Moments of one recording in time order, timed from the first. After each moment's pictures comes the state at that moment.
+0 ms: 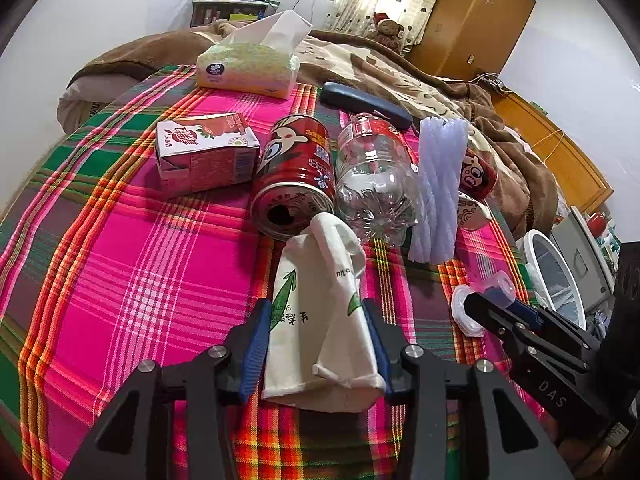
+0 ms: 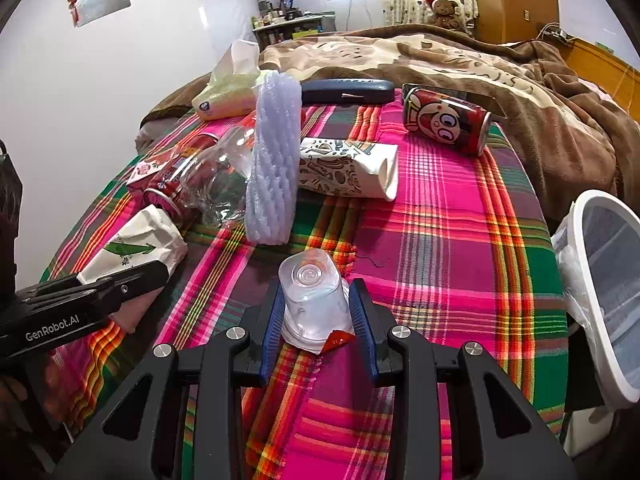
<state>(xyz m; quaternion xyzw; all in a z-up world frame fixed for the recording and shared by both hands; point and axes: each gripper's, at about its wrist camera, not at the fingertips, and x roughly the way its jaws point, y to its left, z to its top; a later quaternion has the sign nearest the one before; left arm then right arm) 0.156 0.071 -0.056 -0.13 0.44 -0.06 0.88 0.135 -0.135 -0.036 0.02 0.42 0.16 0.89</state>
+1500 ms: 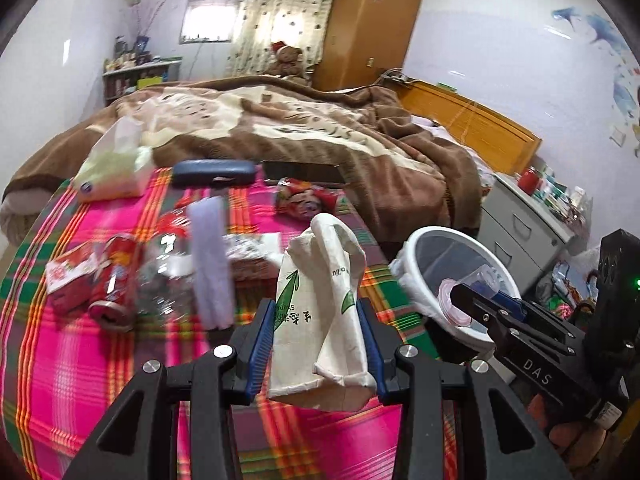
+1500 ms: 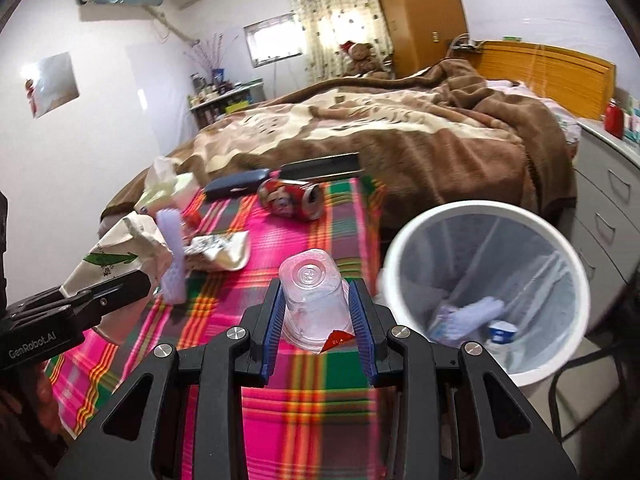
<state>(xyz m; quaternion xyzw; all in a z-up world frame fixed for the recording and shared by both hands) 0.138 -0.071 0.032 -0.04 0.36 -0.19 0.91 0.103 -0.264 0.015 0.10 0.33 0.05 0.94</state>
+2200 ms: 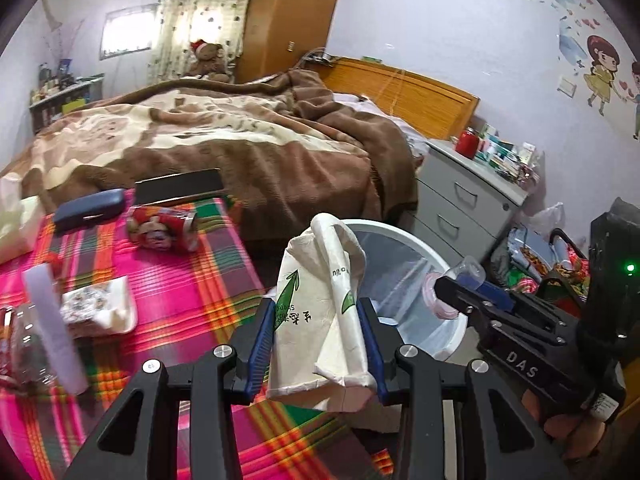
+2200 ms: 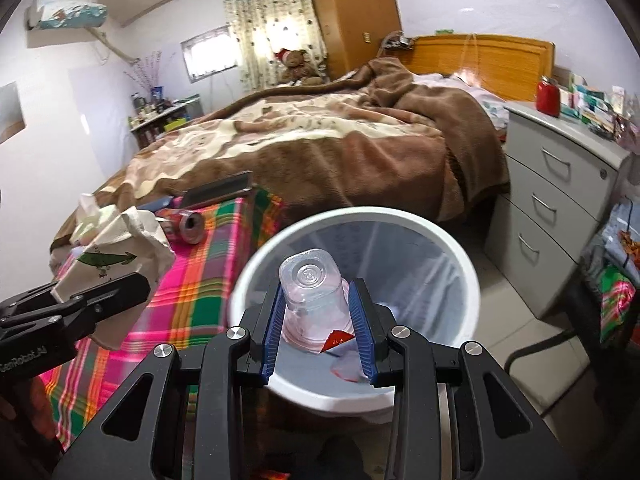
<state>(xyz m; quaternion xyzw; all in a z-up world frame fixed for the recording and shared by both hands) 0.160 -0.210 0.032 0.01 0.37 -0.30 0.88 0.108 -0.357 0.009 0.11 0.33 -0.05 0.94</state>
